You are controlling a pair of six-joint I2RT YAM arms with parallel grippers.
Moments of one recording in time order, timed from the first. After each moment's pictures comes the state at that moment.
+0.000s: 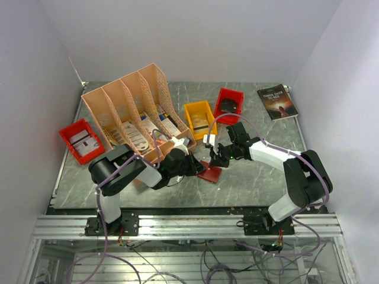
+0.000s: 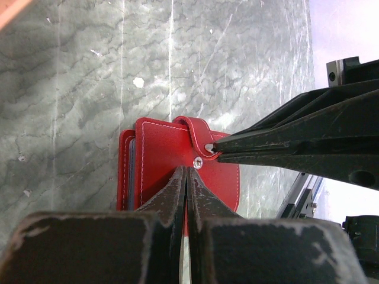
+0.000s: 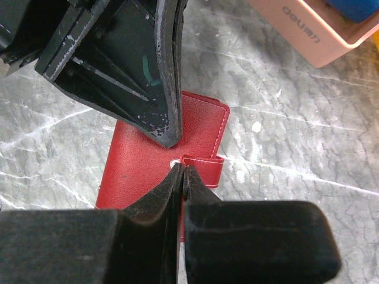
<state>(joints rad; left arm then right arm) -0.89 1.84 0.58 0.85 0.07 -0.96 0.44 1.57 0.82 -0.30 -0.71 -0.77</state>
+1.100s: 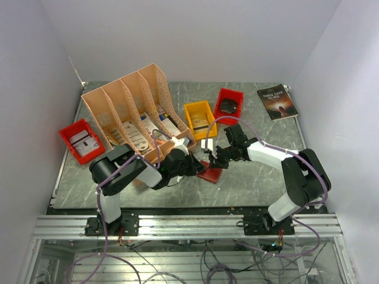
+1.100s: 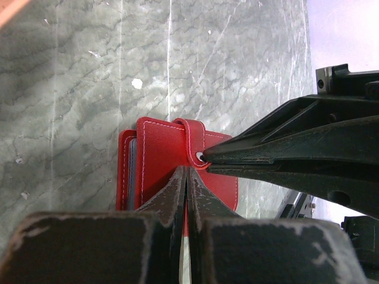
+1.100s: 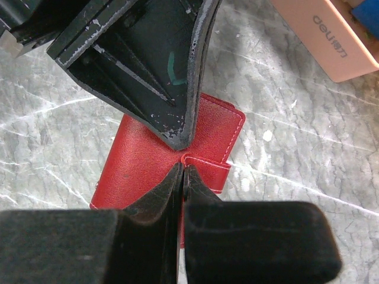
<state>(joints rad) -0.89 1.85 0.58 0.87 0.07 -0.96 0.47 1.59 0.81 -0.32 -0.71 -0.88</state>
